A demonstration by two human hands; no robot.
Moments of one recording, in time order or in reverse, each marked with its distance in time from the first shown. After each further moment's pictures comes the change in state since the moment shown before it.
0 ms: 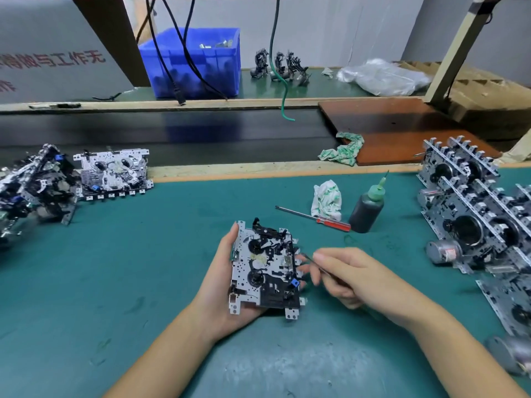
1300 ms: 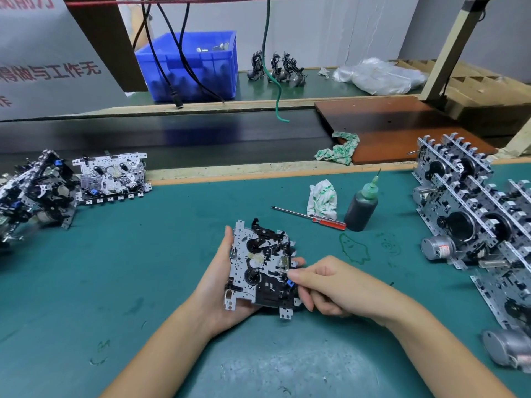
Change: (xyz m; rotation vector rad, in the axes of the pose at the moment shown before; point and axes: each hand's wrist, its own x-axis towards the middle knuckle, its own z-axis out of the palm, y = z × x) left_hand 0.006 -0.001 -0.004 0.080 0.028 -0.029; right_hand 0.004 -0.003 0.015 -0.256 -0.068 0.117
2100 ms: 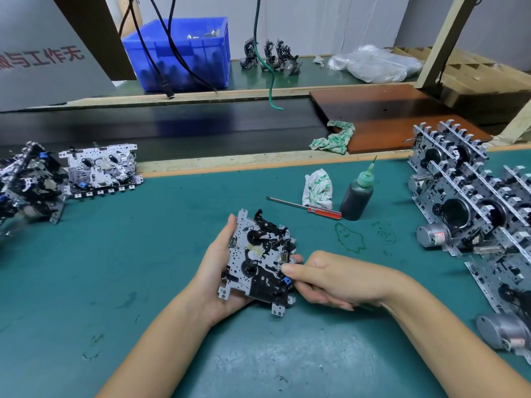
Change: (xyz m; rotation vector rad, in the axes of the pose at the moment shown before) left_hand -0.002 0.004 0.012 -0.008 0.084 0.006; right_hand 0.005 0.006 -0.008 -0.146 -0.111 -0.003
